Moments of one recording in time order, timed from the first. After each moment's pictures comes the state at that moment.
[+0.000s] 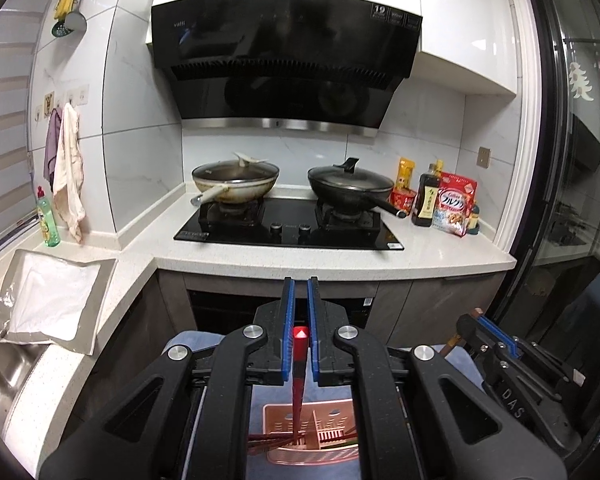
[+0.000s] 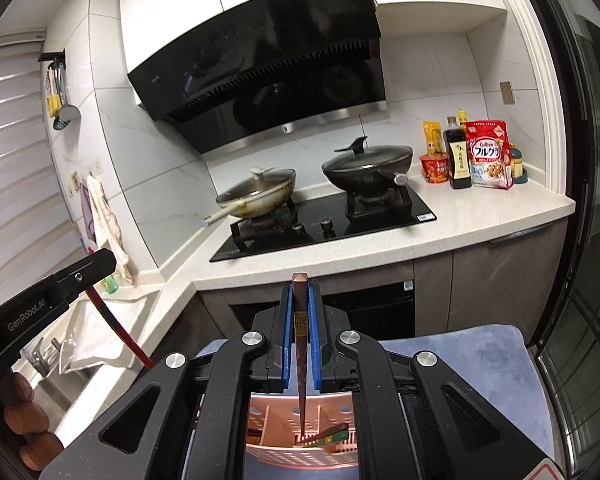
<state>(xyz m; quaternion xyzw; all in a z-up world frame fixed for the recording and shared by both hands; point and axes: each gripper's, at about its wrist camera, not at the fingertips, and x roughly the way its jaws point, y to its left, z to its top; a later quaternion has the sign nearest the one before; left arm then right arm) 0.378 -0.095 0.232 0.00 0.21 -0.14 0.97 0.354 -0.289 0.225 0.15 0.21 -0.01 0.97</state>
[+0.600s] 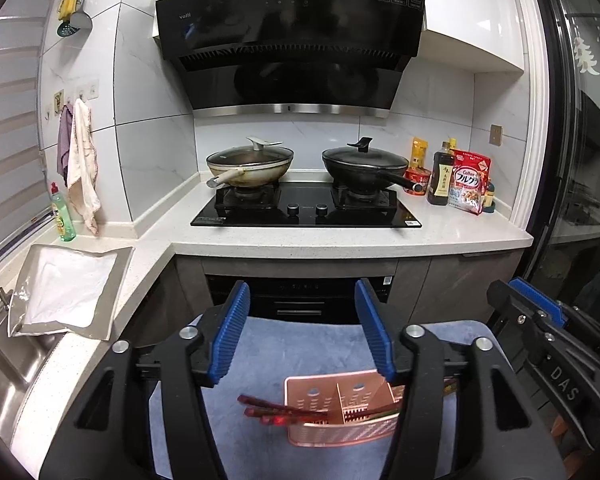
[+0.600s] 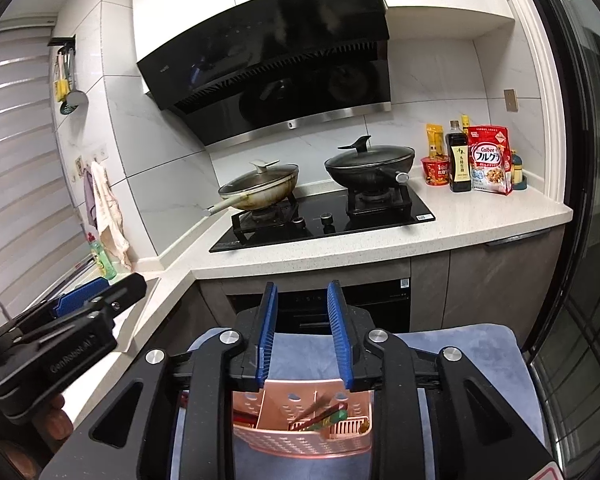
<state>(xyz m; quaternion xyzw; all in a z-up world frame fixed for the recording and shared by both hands) 0.362 -0.091 0.206 0.03 0.22 -0.11 0.97 0.333 -0.276 0.228 0.12 0.21 0.00 0.97</state>
